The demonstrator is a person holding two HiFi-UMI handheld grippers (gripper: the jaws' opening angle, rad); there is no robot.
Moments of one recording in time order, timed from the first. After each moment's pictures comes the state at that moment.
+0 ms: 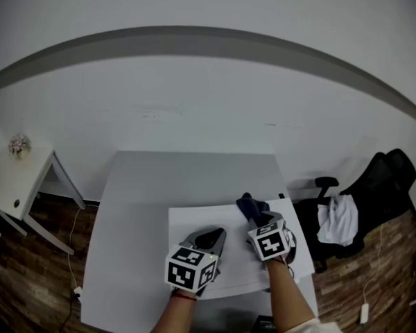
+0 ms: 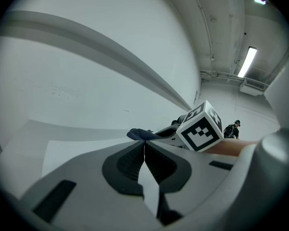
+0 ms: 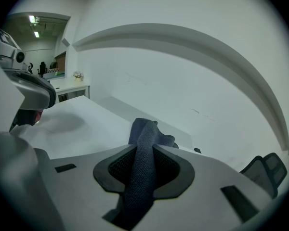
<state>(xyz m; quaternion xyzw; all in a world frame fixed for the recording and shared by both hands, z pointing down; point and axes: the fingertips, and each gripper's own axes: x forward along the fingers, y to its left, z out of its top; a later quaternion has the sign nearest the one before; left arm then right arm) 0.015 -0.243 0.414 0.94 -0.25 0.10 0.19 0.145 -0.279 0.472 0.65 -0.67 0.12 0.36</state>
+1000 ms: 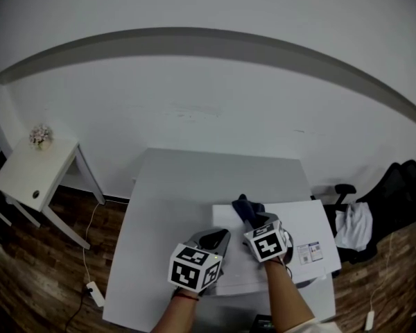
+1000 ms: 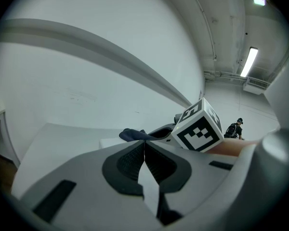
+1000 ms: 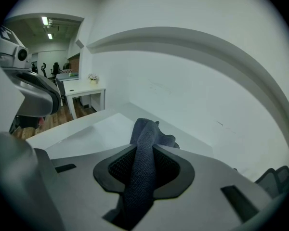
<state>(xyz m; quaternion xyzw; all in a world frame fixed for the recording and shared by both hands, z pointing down) -0.097 -0.256 0.412 0.94 -0.27 0.11 0.19 0.003 -0.311 0.474 0.59 -0.71 0.10 0.36</state>
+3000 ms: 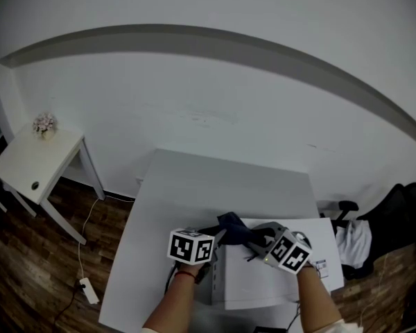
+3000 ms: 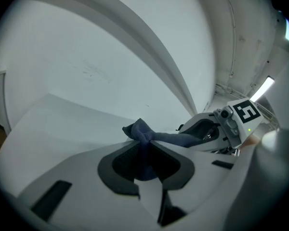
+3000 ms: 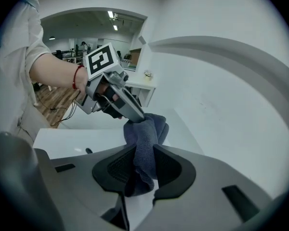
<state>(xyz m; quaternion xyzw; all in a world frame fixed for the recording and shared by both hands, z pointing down) -0.115 -0.344 0.482 0.91 -0.26 0.10 0.32 -0.063 -0.302 0.463 0.31 -0.84 -0.03 0.44</state>
